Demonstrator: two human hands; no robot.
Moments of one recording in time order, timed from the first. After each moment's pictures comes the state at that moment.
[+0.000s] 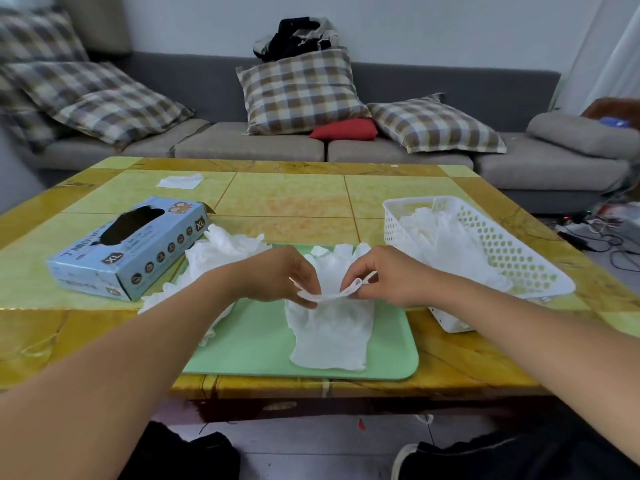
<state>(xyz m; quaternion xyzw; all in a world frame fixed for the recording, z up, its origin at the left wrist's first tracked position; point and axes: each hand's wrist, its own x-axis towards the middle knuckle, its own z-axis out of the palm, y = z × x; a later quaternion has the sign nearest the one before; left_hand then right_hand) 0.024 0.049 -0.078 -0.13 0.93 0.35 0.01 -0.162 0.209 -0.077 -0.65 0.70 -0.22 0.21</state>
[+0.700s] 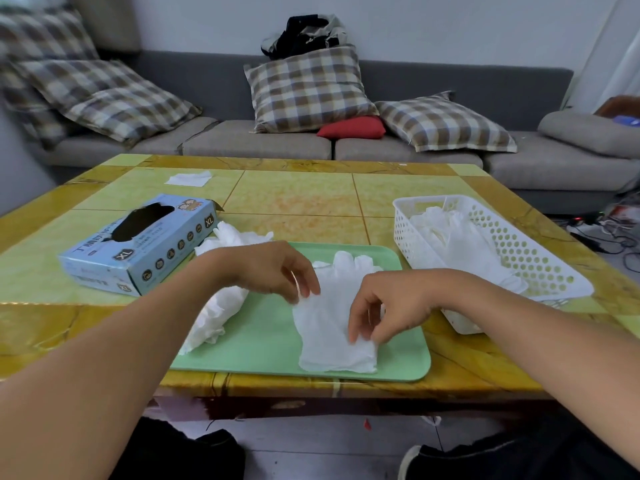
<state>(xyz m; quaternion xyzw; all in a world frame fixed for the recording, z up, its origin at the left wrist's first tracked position) 0.042 0.035 -0.058 -0.16 0.92 0.35 0.09 -0.141 0.211 -0.056 -0.69 0.64 0.02 0.34</state>
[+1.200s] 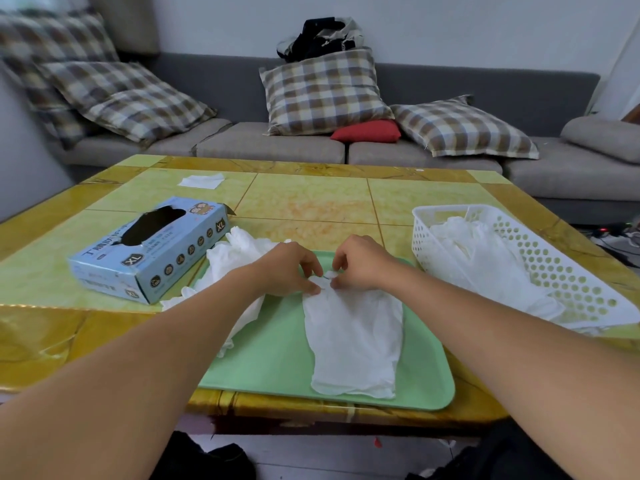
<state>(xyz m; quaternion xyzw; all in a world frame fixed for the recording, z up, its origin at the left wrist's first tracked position) 0.009 0.002 -0.102 -0.27 0.93 0.24 -0.05 -0.149 0.098 -0.100 -0.58 0.80 -0.12 0.09</state>
